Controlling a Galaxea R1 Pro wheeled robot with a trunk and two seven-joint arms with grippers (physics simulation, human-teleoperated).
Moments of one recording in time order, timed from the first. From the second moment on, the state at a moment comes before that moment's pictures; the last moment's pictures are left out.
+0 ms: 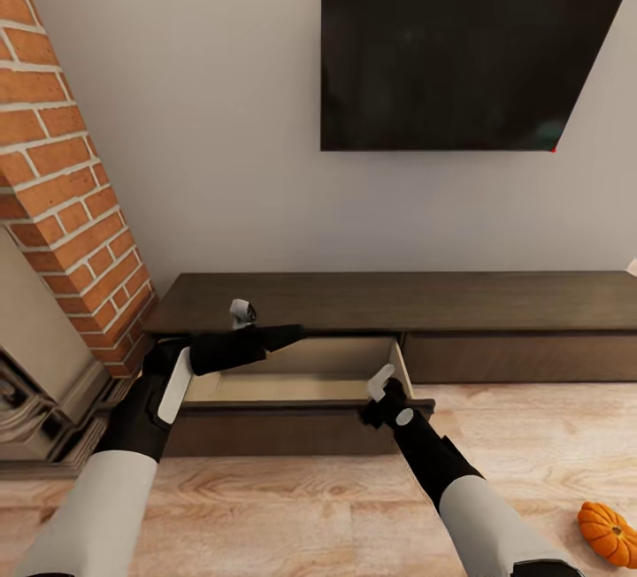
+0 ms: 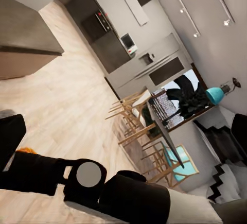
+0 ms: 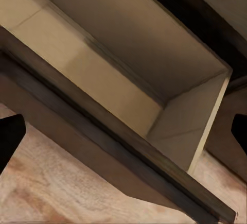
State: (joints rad) left arm -0.73 -0.01 0.06 -1.10 0.34 0.98 -1.22; right arm -0.70 0.12 0.01 -0.54 0.72 0.10 0.17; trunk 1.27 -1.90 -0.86
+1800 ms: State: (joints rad) left arm -0.71 0.04 0.07 -1.07 0.35 0.98 -1.43; right arm -0.70 0.12 -0.03 -0.59 0.71 0.18 0.30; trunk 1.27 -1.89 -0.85
